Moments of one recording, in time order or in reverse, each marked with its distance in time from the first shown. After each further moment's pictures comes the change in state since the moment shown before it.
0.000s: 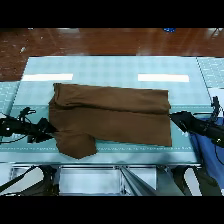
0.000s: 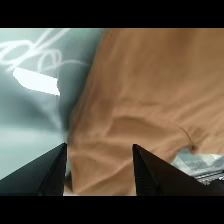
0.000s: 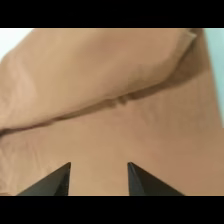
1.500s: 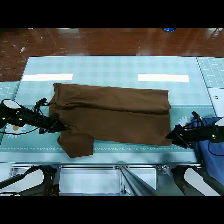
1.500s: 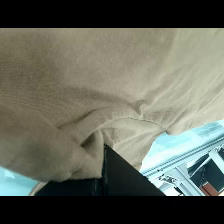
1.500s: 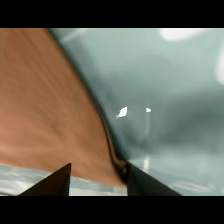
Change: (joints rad) left arm -0.212 -0.080 0.092 -0.094 -0.020 0.095; right arm 0.031 -0.410 0.065 -0.449 0.131 0.203
